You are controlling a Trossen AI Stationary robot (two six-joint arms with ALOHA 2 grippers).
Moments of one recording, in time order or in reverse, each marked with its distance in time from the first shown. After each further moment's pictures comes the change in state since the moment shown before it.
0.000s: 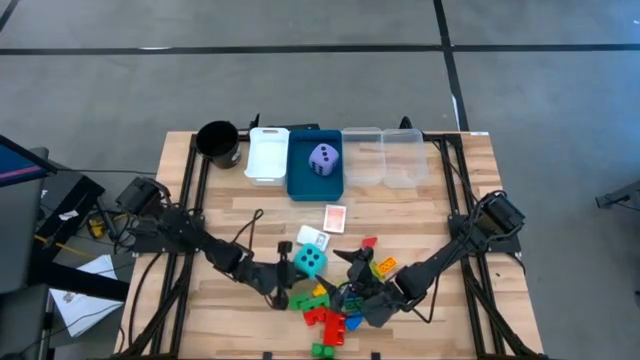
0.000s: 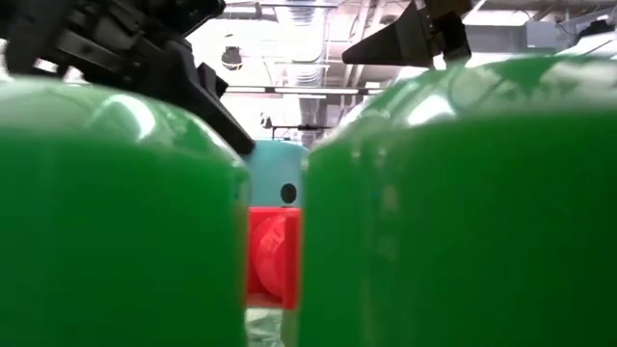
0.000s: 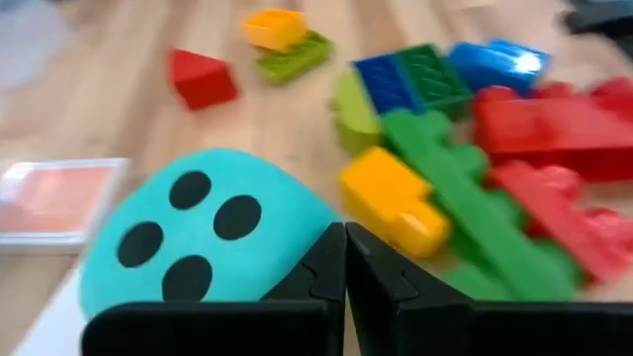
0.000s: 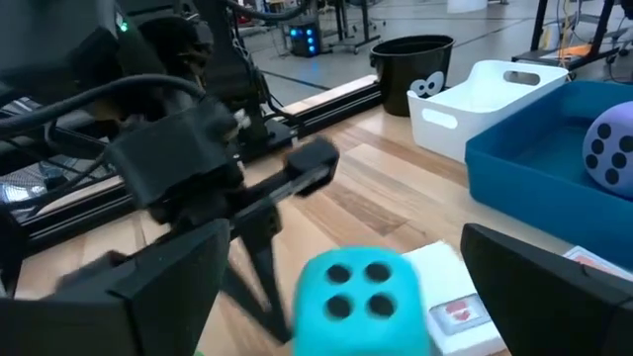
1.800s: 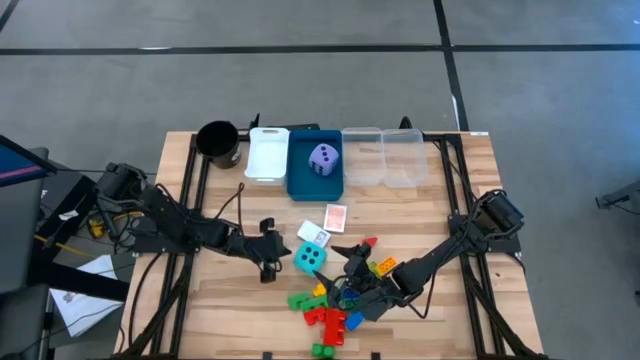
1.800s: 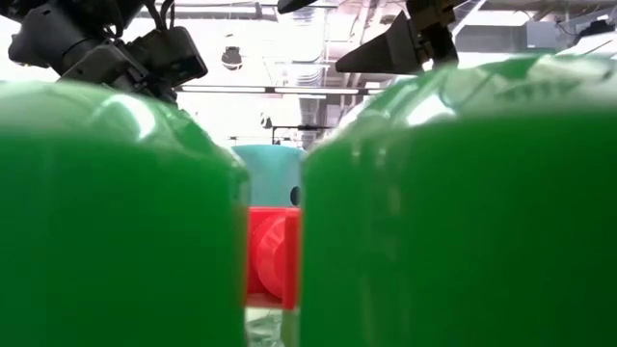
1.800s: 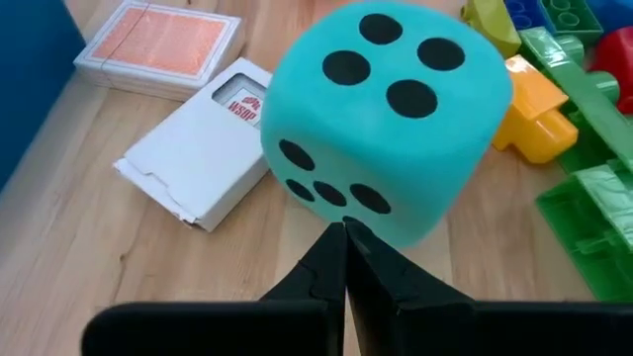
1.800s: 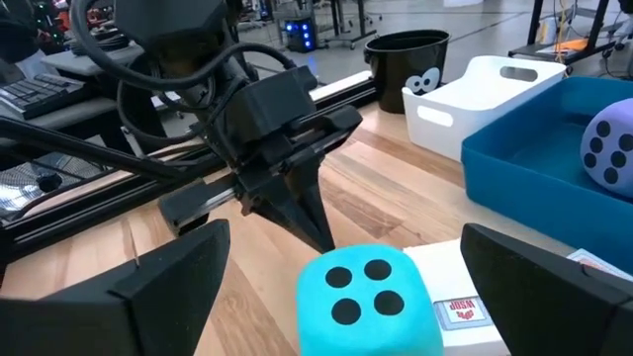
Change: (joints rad) left arm 0.159 -0.250 -0.205 -0.153 0.161 -0.156; right arm -0.040 0.000 0.000 -0.005 -0.028 0.000
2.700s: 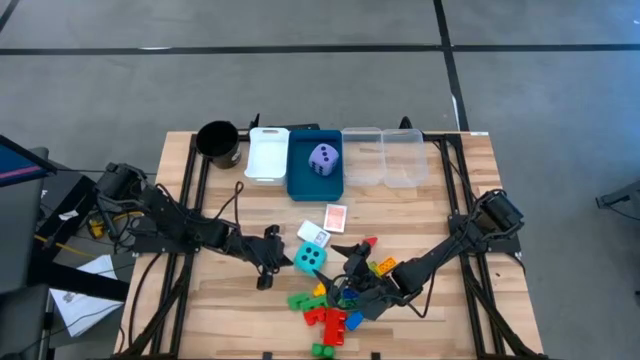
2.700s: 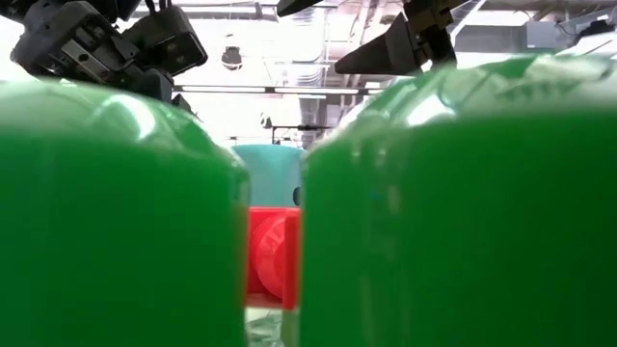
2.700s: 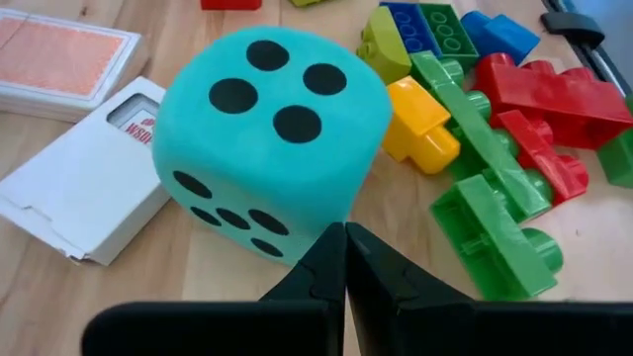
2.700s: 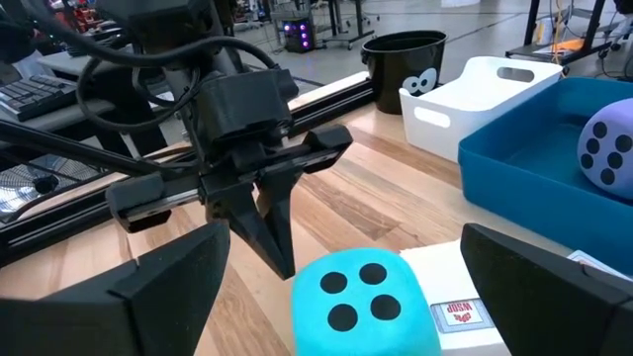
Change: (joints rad) left arm 0.000 0.000 0.000 0.073 0.165 0.004; right arm 0.000 0.000 0.000 0.000 0.000 0.000
